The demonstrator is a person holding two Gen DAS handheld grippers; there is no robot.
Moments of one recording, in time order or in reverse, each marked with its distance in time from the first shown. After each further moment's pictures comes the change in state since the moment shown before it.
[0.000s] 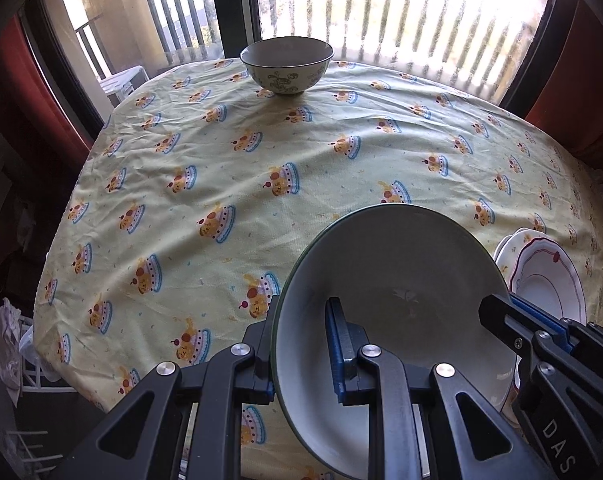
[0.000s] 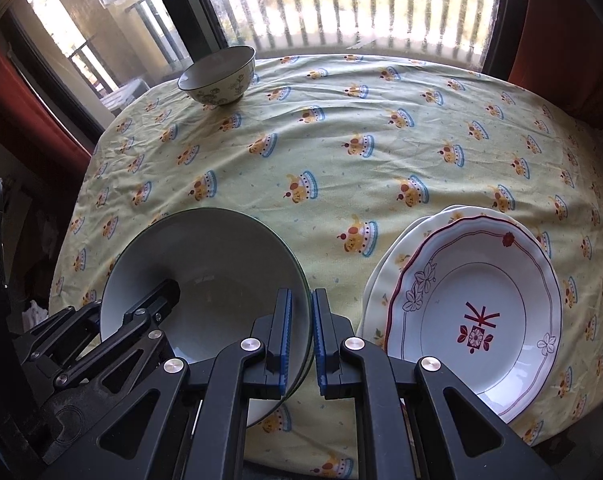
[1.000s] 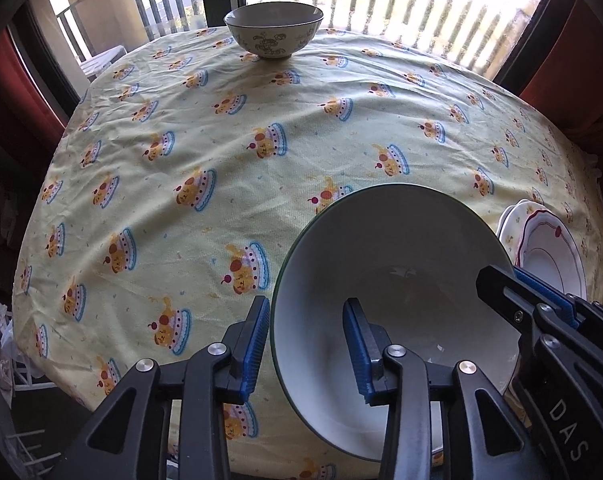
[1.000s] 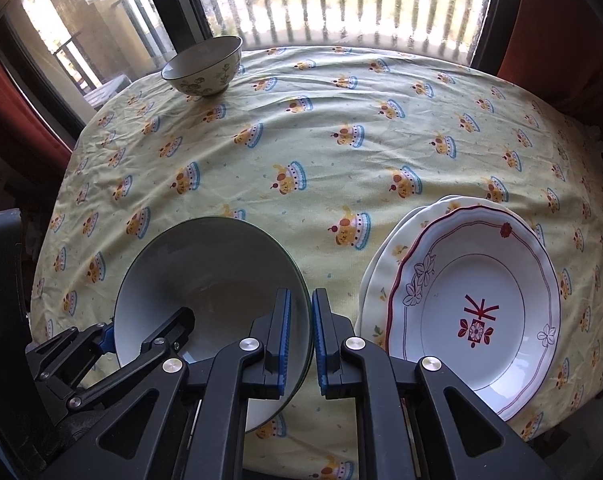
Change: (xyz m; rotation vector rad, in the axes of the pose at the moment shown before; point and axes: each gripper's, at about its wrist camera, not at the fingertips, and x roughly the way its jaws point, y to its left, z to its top) left arm 0.023 0.004 -0.006 0.025 0.080 -0.067; right arm 0.014 0.007 -0.003 0.017 0.011 -0.070
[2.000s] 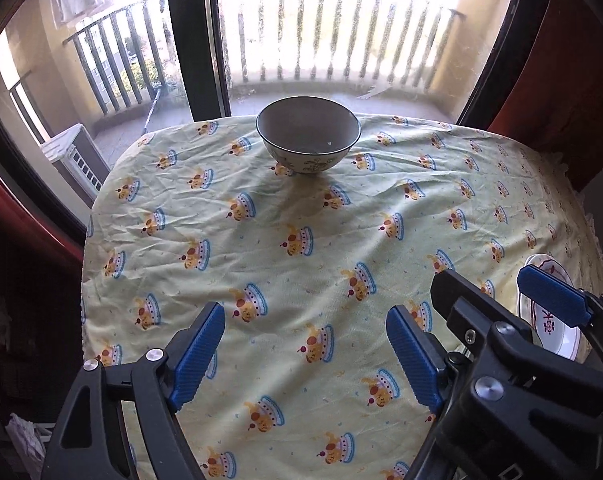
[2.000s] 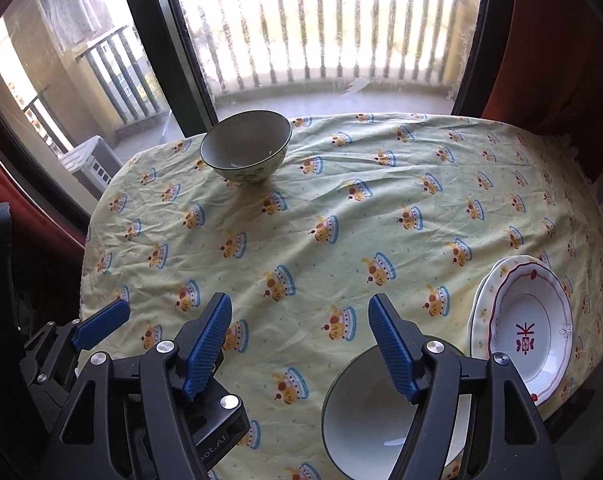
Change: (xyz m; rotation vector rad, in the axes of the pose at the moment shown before) left arm -0.037 0.110 0.110 0.231 -0.139 -0.106; right arm -0.024 0.130 0.083 0.173 -0.156 -0.109
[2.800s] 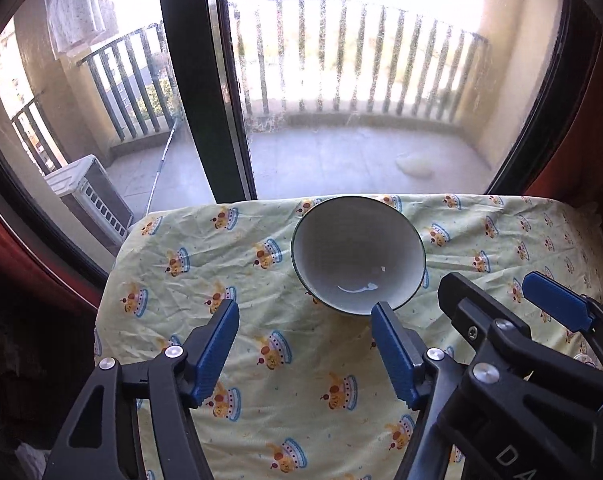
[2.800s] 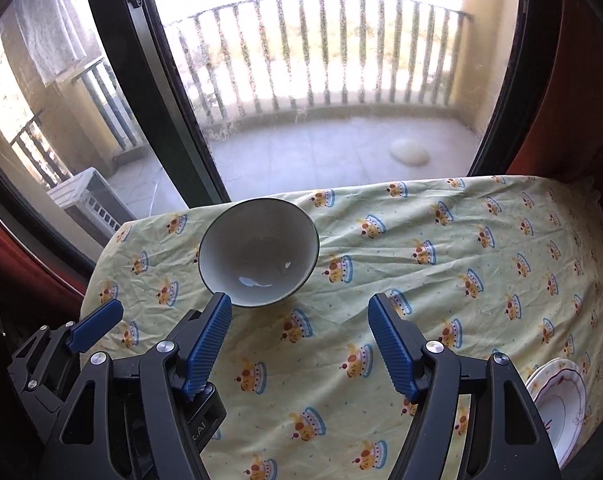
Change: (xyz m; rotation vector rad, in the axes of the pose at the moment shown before) left arm 0.052 0.024 0.123 -0.028 -0.098 0.085; right arm 0.068 0.023 0.125 0.006 -0.072 0.018
